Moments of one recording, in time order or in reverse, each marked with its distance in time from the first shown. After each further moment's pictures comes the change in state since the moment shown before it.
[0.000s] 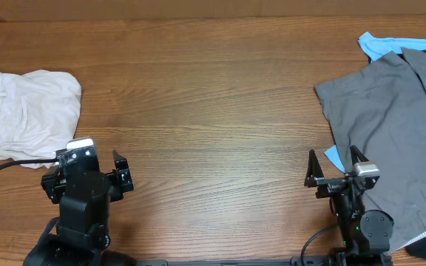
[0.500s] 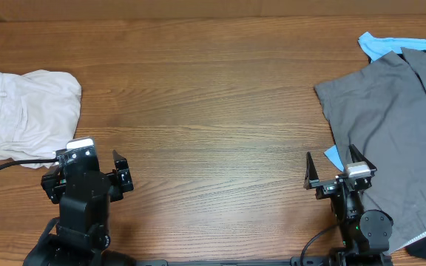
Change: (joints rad) left arm 0.000 0.000 0.000 0.000 0.000 0.000; right arm 0.000 0.000 -0.002 0.002 -0.026 -0.156
